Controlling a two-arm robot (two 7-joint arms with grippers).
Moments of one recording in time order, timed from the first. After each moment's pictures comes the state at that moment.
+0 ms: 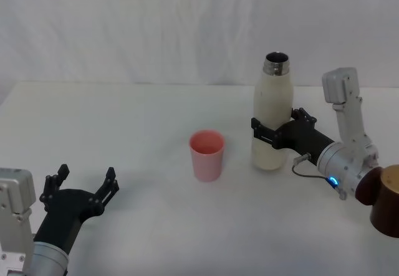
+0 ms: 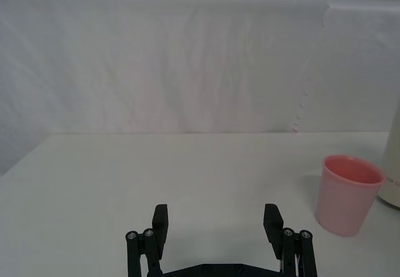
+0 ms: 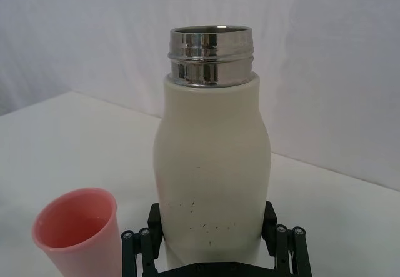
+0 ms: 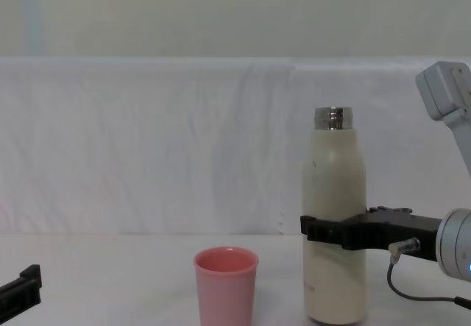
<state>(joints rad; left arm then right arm) 0.27 0.24 0.04 -1.85 -0.25 -0.02 -0.02 0.36 0.11 -0.22 -1.34 0.13 0.18 0.39</state>
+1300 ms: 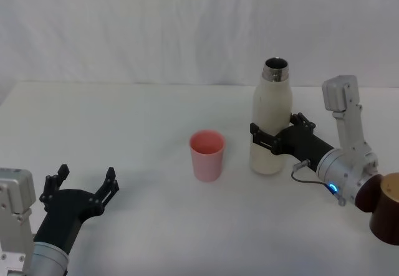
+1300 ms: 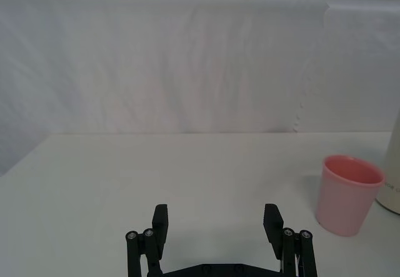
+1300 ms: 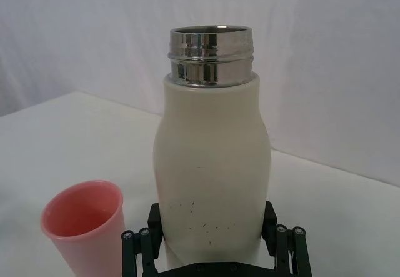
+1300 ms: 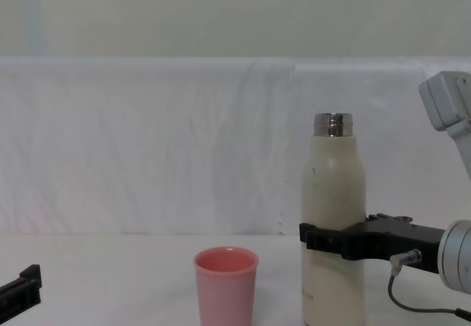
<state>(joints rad) 0.27 0.24 0.04 -1.85 -0.25 -0.02 -0.02 0.36 0.17 -0.30 -1.33 0.22 0.14 0.35</state>
